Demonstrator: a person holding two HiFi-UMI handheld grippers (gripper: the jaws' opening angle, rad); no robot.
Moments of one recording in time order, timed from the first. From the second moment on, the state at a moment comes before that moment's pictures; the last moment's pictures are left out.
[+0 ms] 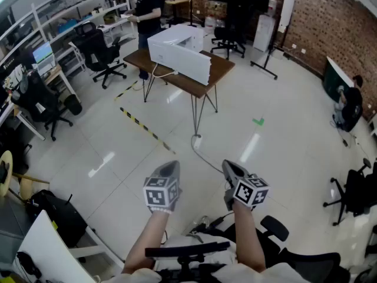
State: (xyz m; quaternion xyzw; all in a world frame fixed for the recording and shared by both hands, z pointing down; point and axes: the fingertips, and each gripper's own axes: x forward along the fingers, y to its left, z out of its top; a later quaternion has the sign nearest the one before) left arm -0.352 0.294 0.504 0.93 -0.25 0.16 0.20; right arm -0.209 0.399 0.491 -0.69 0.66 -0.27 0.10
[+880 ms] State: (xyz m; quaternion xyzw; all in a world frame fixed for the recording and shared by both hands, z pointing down) left arm -0.243 0.271 0.526 0.93 -0.26 0.18 0.21; right arm -0.108 0.376 0.519 -0.68 0.67 -0.29 0.09
